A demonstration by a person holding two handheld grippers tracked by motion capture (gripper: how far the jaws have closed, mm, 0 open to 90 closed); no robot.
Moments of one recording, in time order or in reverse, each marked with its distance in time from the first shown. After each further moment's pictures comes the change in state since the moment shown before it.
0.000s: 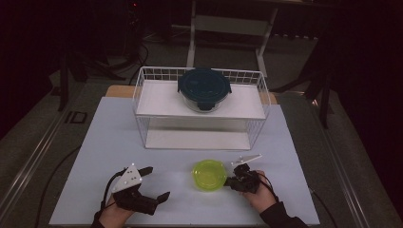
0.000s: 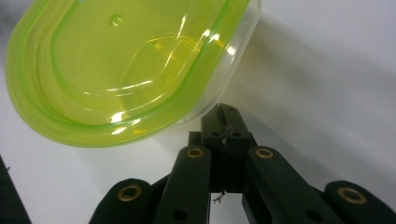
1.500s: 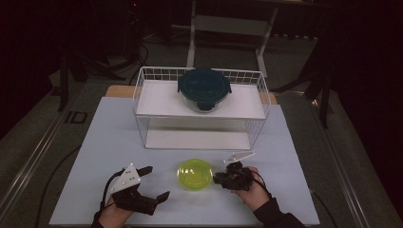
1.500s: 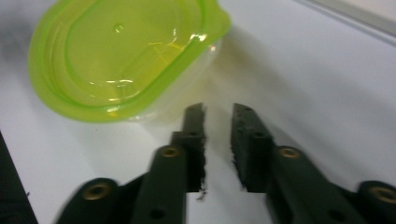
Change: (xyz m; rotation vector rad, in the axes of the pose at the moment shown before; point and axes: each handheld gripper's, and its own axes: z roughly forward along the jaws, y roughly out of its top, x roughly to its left) left arm -0.001 0.001 -0.003 -0.030 -0.004 -0.003; right arm 0.018 0.018 0.001 -0.046 -0.003 -0.051
